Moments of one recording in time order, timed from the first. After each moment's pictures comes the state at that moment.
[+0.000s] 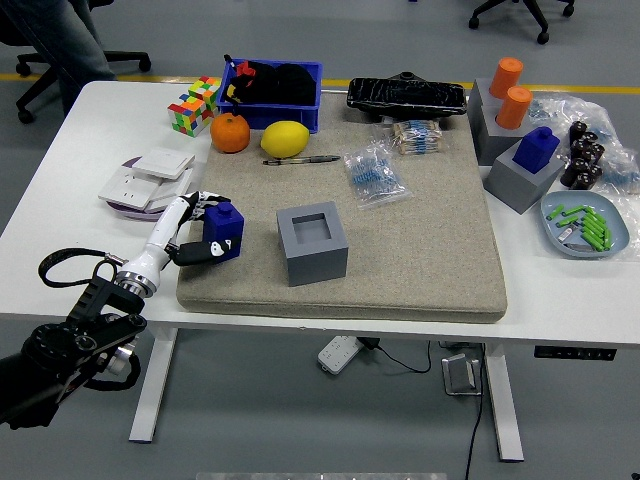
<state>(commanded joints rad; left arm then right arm) -0.68 0.24 -0.16 -0.64 0.54 0.45 -0.64 0.06 -0.25 1.29 0.22 -0.90 0.03 -0.03</state>
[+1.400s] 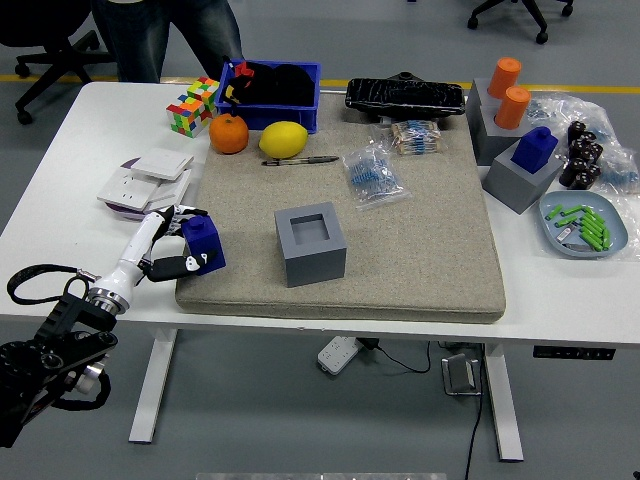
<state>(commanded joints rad) -0.61 0.35 -0.16 -0.72 0.55 0.44 -0.65 0.06 -0.25 1.30 0.22 -0.90 0.03 -0.03</state>
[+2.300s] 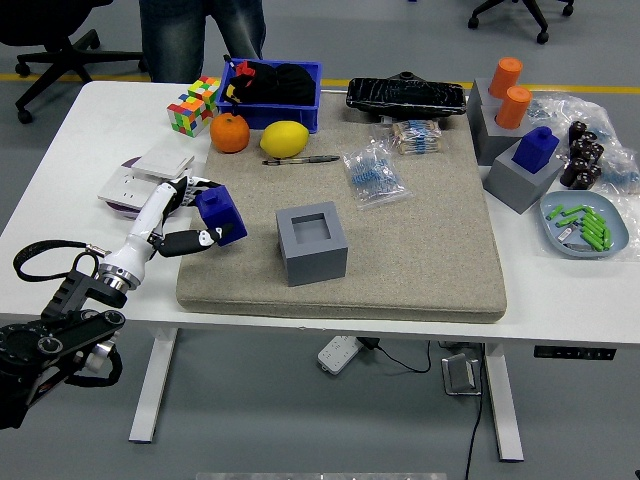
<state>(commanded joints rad) -0.66 0.37 -0.29 -0.90 0.64 0.46 -0.65 0.06 -0.25 1.30 0.22 -0.90 0.02 -0.02</state>
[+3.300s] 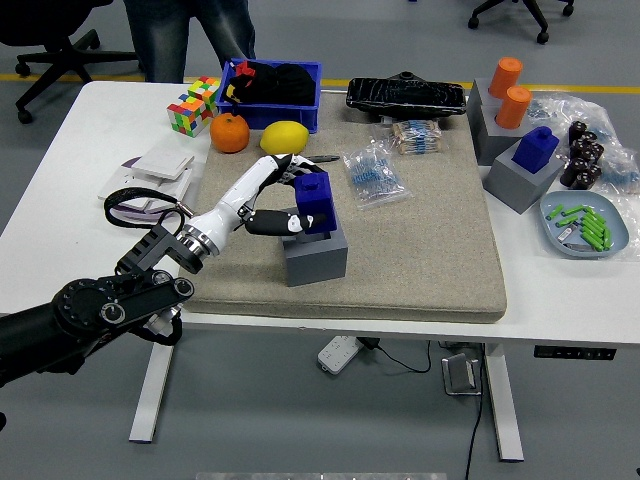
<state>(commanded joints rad) -0.84 0.24 -0.15 -0.90 0.72 0.40 -0.52 0.06 -0.25 1.28 0.22 -0.89 0.02 -0.02</state>
